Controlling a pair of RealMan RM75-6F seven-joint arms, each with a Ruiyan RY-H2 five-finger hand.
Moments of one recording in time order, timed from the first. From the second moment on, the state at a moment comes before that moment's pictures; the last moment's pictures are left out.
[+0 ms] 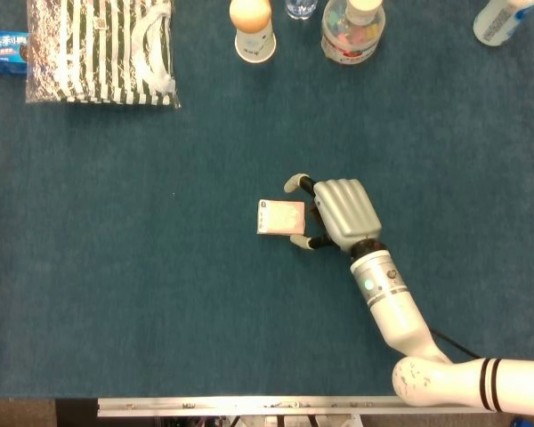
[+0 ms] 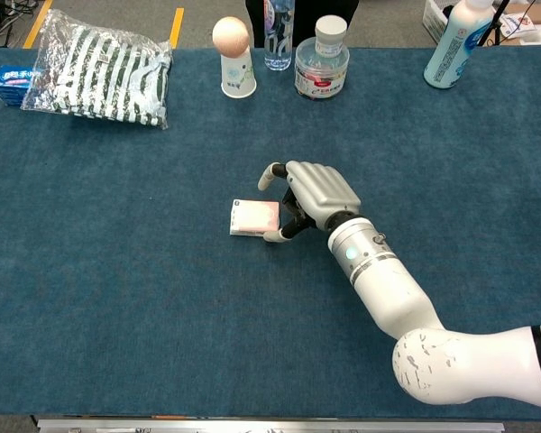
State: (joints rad) left arm -0.05 -1.10 -0.11 -1.57 1.50 1.63 -0.01; right arm 0.57 -2.07 0.22 -1.36 -1.05 1.09 -0.48
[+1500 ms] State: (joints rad) left arm -0.05 -1.10 -0.11 -1.58 1.51 1.63 -0.02; right arm 0.57 -2.05 0.24 -1.34 -1.03 1.08 -0.45
